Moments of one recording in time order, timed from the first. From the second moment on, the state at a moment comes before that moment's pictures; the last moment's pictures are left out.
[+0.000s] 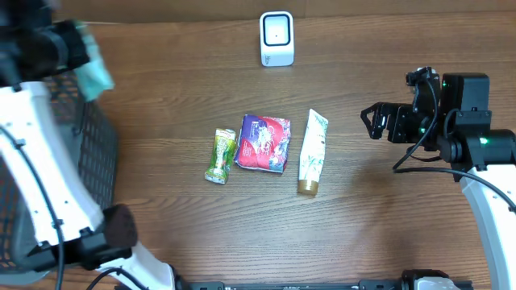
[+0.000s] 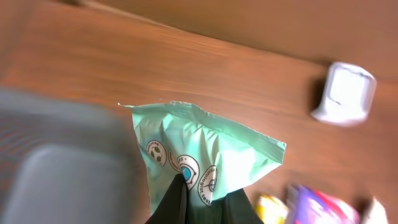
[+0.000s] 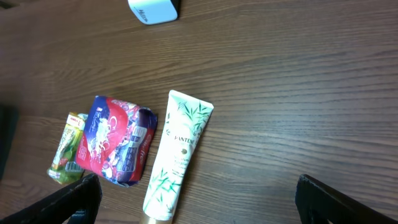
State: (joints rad) left arm 0.29 1.87 2.46 -1.45 0.16 -0.02; right arm 0.00 1.28 1.17 -0.79 -0.38 0.12
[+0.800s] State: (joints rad) left arm -0.15 1.86 1.56 -1.20 -0.02 -0.18; right arm 0.00 1.28 1.17 -0.79 -0.38 0.12
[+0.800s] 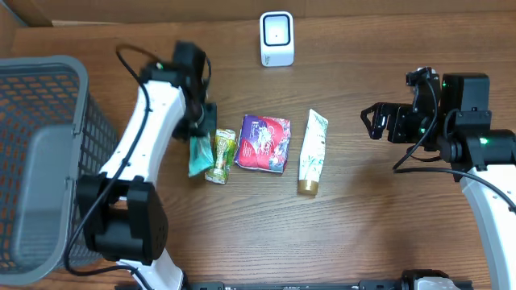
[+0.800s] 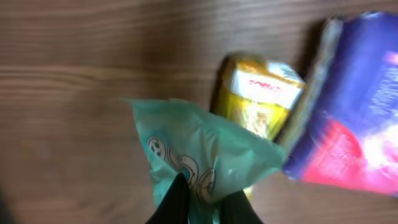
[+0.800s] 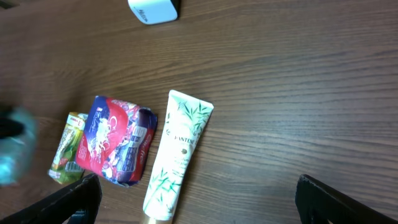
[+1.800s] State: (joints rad) left arm -0.28 1.84 1.17 -0.64 0.23 -0.26; right arm 0.00 1.28 1.17 -0.79 -0.38 0.12
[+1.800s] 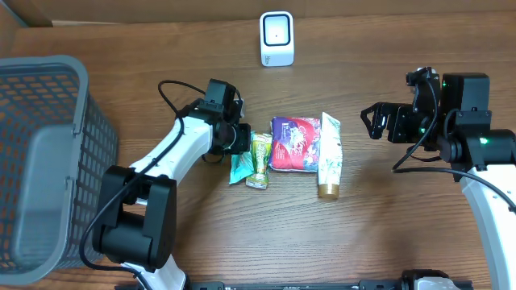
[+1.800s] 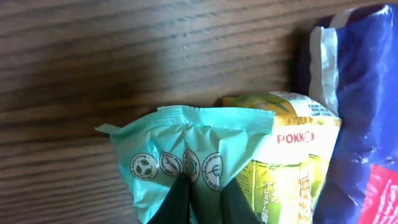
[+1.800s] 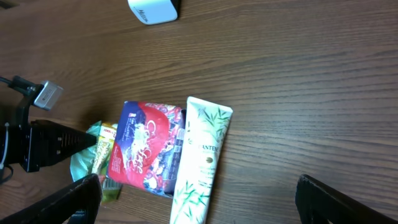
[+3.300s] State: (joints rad) left arm -0.18 1.17 1.58 -1.11 0.23 -0.18; right arm 0.00 1.28 1.17 -0.83 -0.48 0.14
